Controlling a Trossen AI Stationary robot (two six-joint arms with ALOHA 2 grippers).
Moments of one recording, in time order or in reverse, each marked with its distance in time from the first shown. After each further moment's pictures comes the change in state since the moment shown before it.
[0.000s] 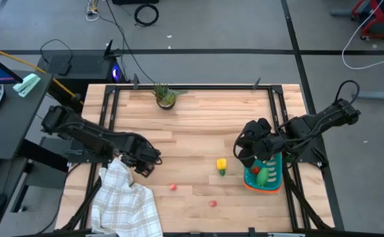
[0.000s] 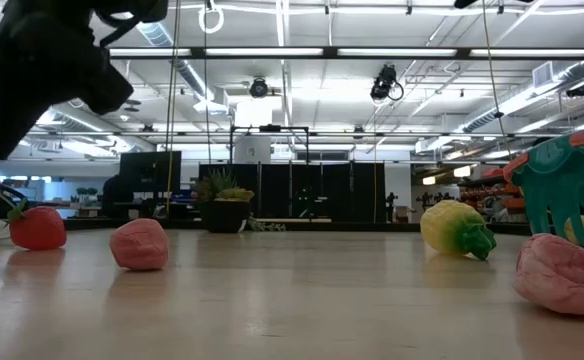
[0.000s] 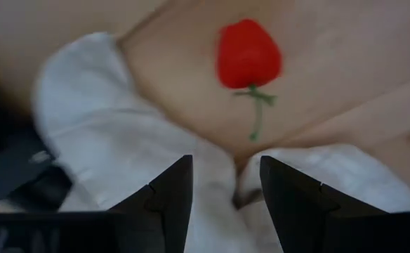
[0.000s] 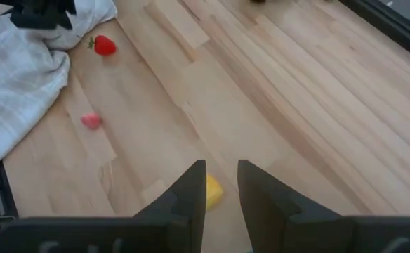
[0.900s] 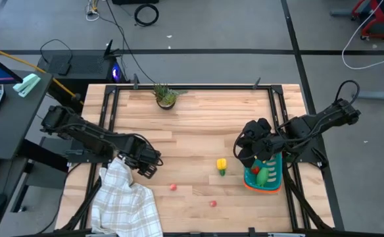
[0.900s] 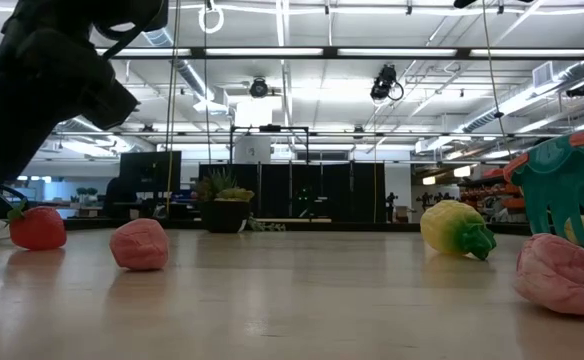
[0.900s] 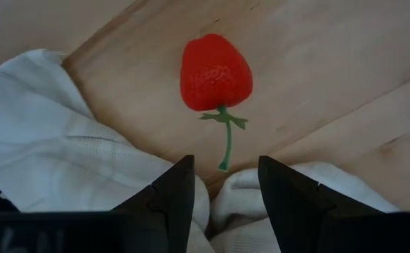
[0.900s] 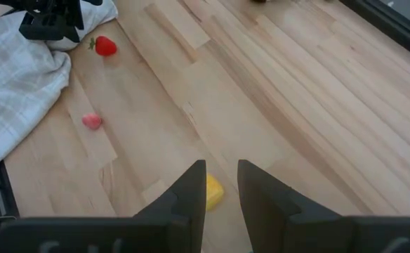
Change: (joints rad) left arm -0.002 0.000 -0.075 0.167 0.002 -0.024; right arm 0.000 0.000 0.000 0.003 0.000 -0.001
